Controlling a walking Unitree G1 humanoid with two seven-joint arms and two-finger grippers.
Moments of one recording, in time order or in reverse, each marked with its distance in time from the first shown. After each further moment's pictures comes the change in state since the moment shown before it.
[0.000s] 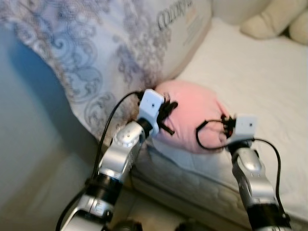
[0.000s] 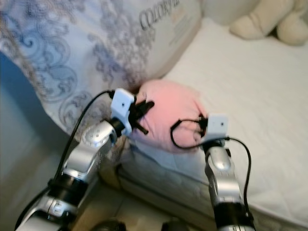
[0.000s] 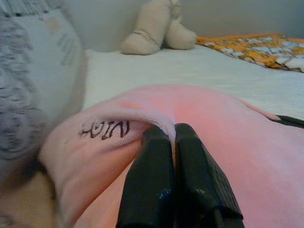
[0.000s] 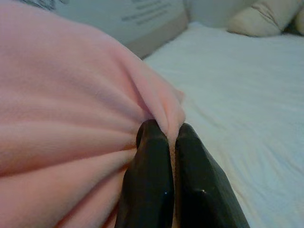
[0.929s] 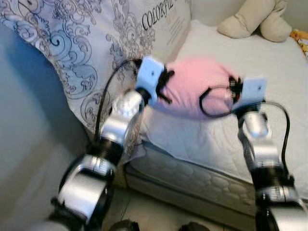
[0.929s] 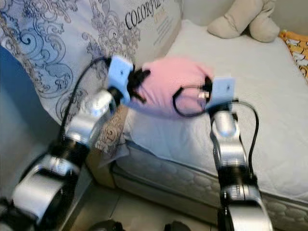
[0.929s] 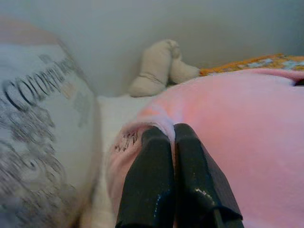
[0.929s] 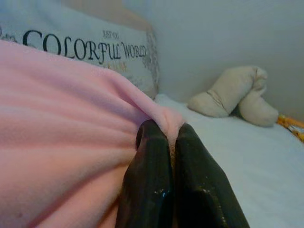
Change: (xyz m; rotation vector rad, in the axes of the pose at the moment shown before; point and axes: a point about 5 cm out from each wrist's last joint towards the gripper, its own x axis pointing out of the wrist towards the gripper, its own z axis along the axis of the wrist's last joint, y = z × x) left arm 0.035 0.053 0.064 0.207 -0.105 0.135; right arm 0.055 -0.003 0.094 -0.128 -0.278 0.010
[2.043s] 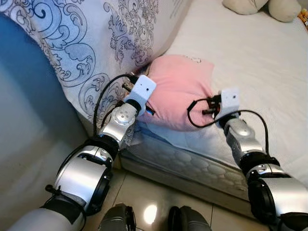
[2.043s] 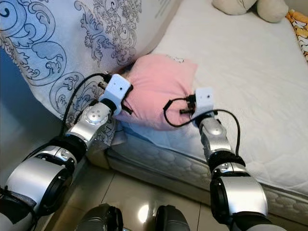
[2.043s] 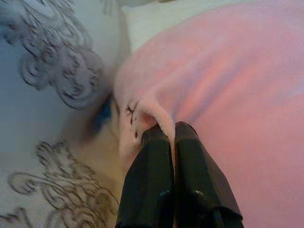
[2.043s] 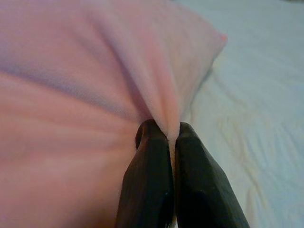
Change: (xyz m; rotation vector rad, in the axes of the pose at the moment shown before) left arm -0.019 0.012 -0.068 0.172 0.267 0.147; right arm -0.004 0.024 -0.068 0.091 0.332 0.177
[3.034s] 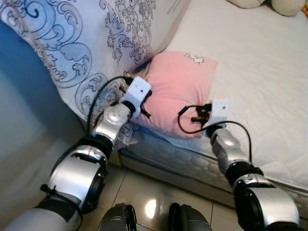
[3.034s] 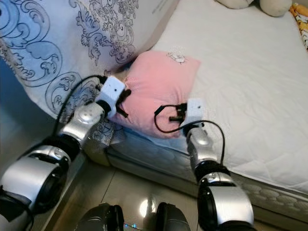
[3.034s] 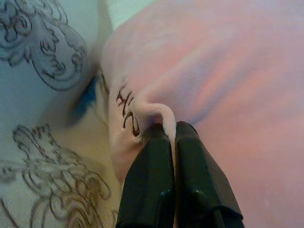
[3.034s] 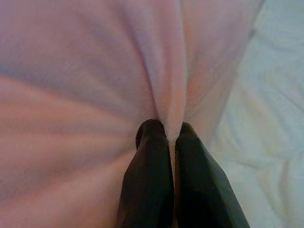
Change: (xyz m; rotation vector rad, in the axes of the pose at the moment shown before) left arm -0.004 0.016 -0.005 -0.016 0.028 -0.089; right arm -0.004 0.038 -0.023 0.180 0.023 0.024
